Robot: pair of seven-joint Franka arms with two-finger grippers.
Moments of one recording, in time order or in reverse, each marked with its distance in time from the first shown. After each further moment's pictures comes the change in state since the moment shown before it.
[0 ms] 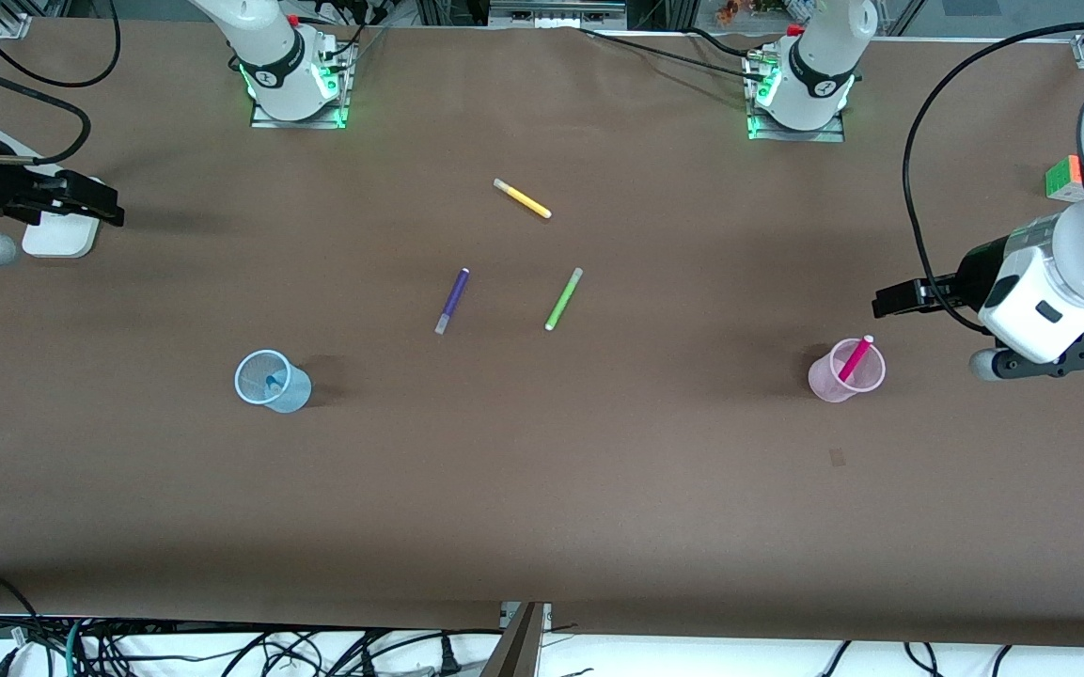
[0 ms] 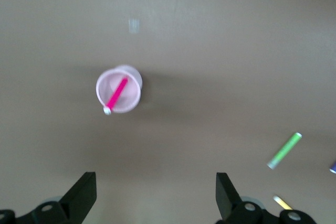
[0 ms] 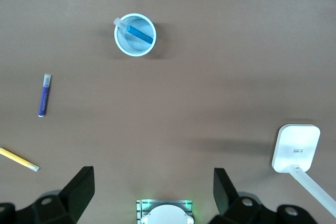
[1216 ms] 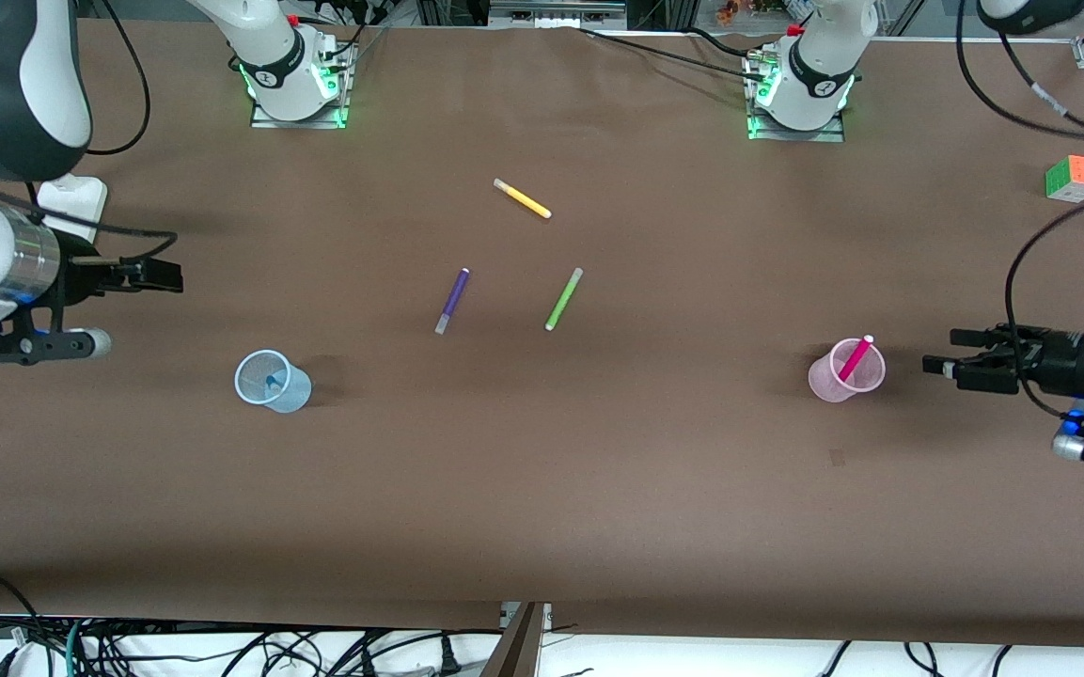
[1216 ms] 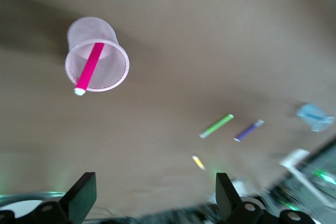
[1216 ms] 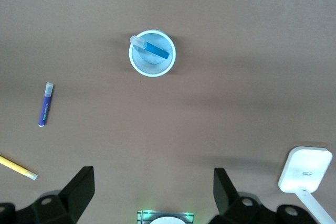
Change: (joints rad) left arm 0.229 0.385 -0.017 0.373 -0.321 -0.289 -0.110; right arm 0.064 0.237 -0.010 0.220 0.003 -0.034 -0.001
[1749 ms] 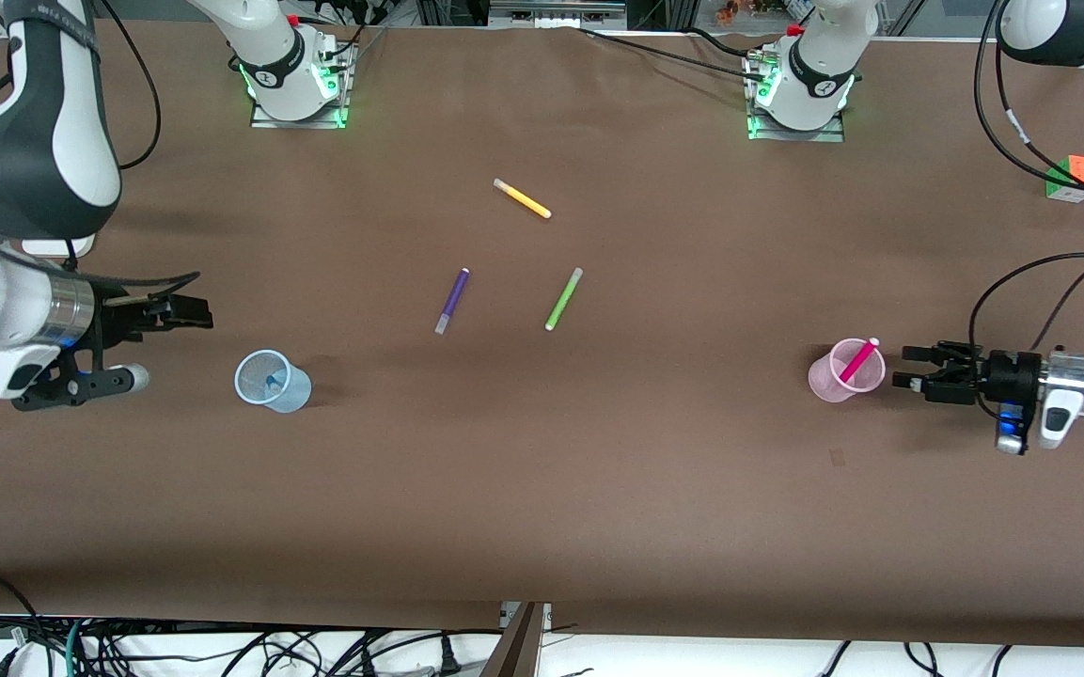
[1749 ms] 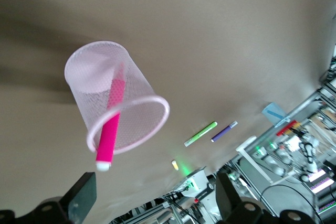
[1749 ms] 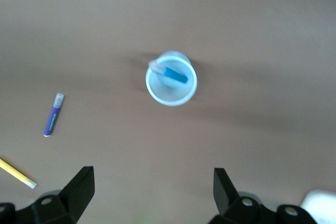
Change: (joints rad) left arm 0.162 0.176 0.019 -0.217 -0.198 0.166 0.183; right arm 0.003 0.088 0.001 -0.005 0.051 0.091 -0.063
